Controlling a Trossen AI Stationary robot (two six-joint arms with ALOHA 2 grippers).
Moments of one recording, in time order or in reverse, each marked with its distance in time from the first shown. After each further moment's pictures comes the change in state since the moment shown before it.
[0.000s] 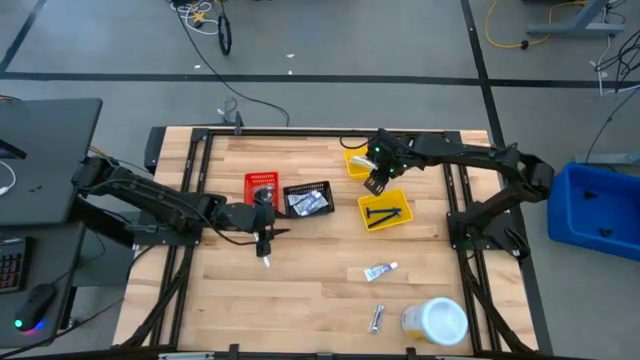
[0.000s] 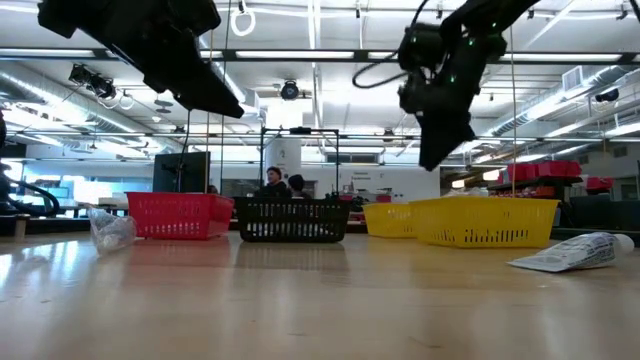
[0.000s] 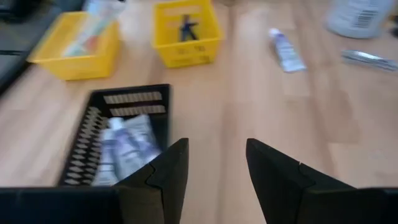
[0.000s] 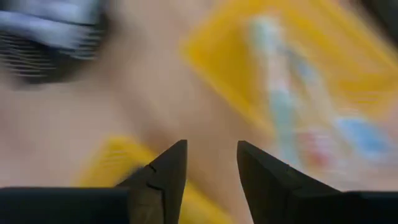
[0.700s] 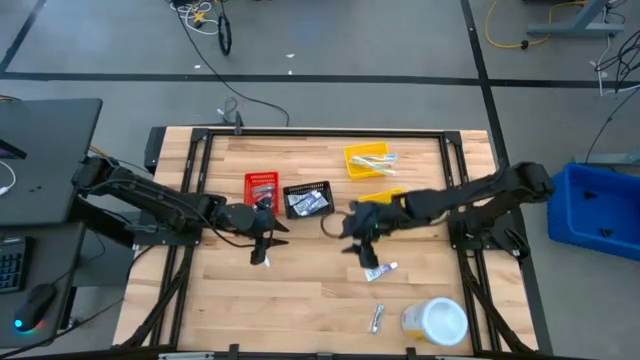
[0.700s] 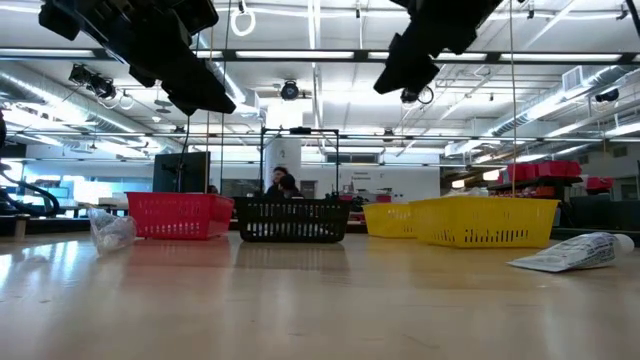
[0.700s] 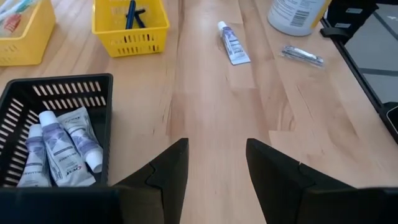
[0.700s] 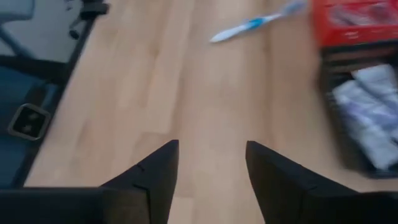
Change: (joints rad) left arm 0.000 0.000 0.000 0.001 0.196 -0.060; right arm 0.601 0.016 0.000 0.411 -0.110 -0.086
